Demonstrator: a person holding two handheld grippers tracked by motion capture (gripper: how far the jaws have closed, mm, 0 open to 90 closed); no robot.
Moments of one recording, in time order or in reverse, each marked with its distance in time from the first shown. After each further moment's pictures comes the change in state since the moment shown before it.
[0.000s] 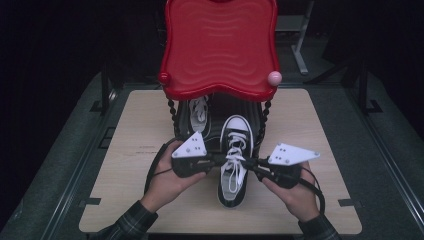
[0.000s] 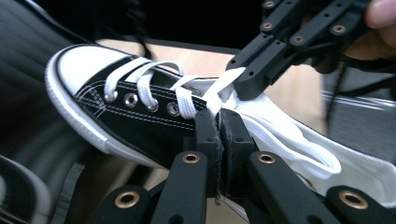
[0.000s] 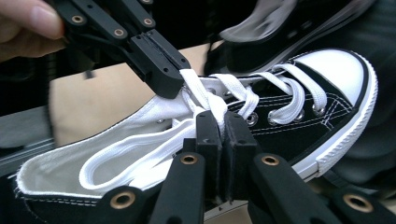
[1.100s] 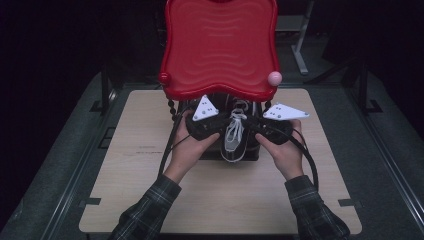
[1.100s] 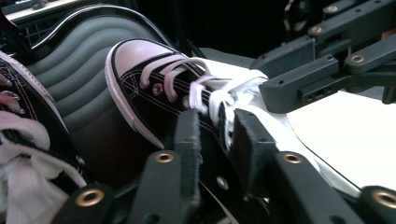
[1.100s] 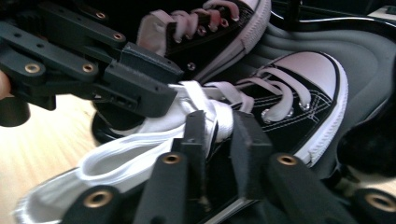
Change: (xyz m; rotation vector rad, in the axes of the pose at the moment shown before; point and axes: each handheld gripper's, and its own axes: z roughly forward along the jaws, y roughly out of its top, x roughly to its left) left arm 0.058 0.021 0.040 -0.042 0.268 -0.071; right arm -0.070 0.032 0.044 -0.051 -0.194 0.065
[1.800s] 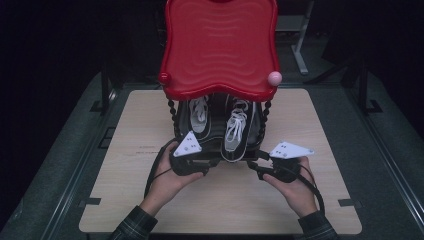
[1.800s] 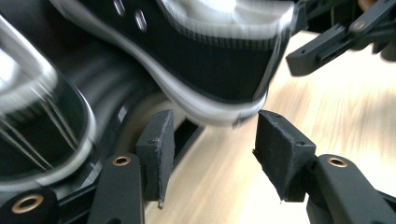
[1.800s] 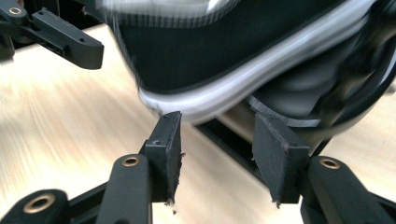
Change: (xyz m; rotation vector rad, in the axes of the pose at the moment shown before) left arm -0.028 -0.080 -0.031 0.109 -0.125 -0.016; right arm 0.030 -0.079 -0.032 0.160 0.046 0.034
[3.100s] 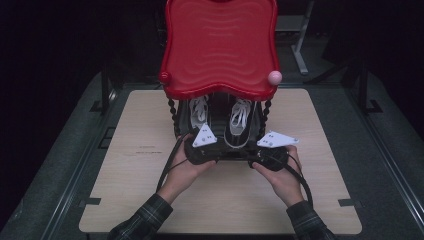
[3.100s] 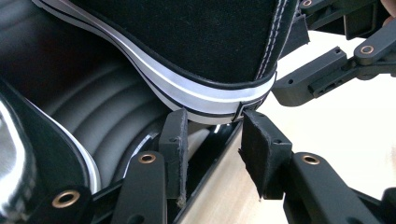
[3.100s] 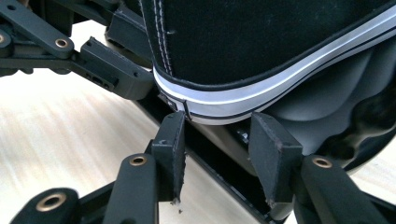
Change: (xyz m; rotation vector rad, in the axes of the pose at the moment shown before) left arm 0.009 0.030 0.034 0.009 0.064 0.038; right arm -0.003 0.026 0.027 0.012 -0.058 -0.031
